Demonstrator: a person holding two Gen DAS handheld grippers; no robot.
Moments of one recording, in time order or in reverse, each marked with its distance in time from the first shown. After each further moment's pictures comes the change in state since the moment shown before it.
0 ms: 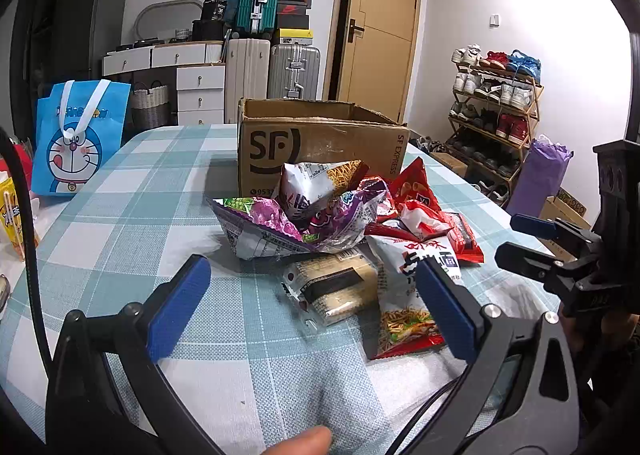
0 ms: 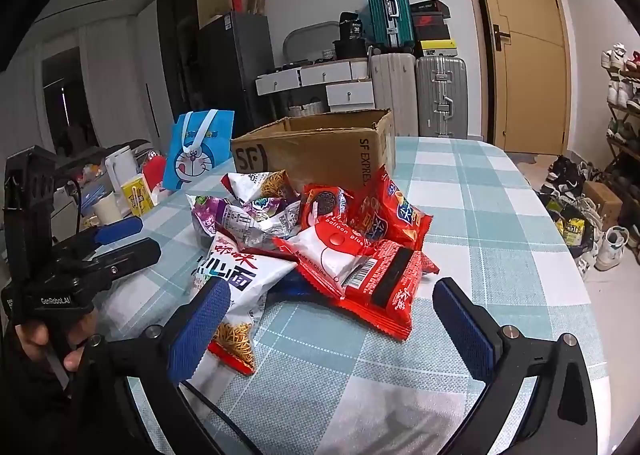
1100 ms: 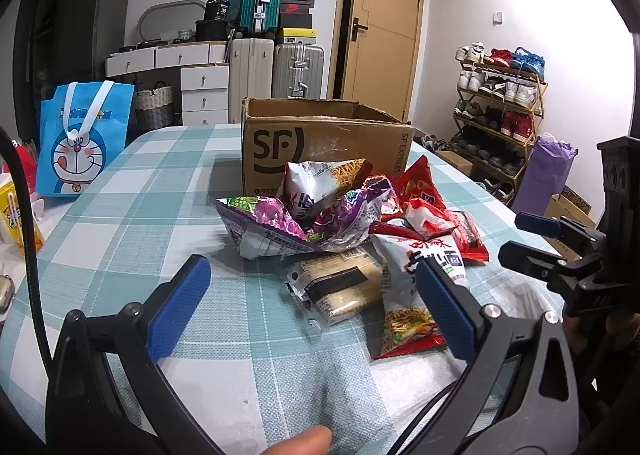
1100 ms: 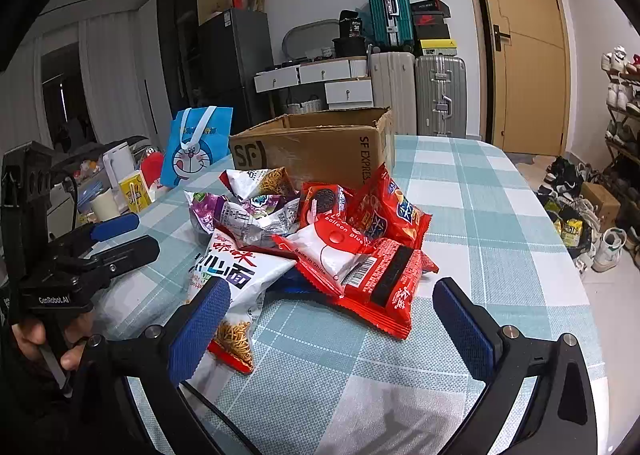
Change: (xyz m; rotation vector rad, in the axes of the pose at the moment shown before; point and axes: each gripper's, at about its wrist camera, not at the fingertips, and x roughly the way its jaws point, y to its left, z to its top) left arm 0.000 0.003 0.002 0.003 0.006 0.010; right arm 0.000 -0.003 -0.001 0.007 0.007 0.003
